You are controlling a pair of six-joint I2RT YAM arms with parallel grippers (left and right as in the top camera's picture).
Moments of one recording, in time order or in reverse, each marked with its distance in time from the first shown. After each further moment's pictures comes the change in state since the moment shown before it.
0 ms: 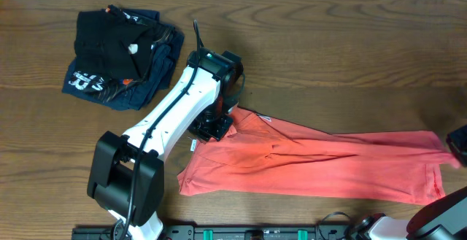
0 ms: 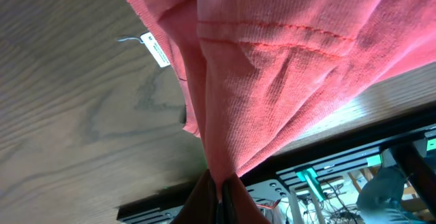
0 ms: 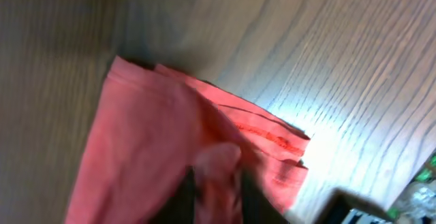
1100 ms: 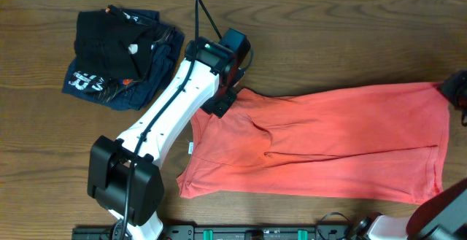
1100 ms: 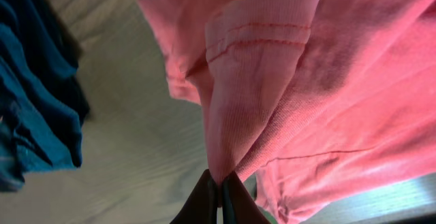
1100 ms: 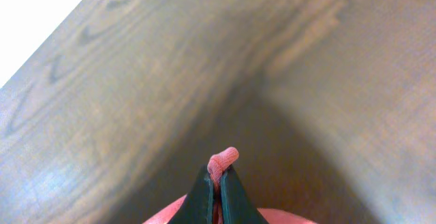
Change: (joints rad) left arm 0.000 0.002 0.136 0.164 -0.200 0.071; right arm 0.146 -0.006 0.014 0.469 -0.384 -0.113
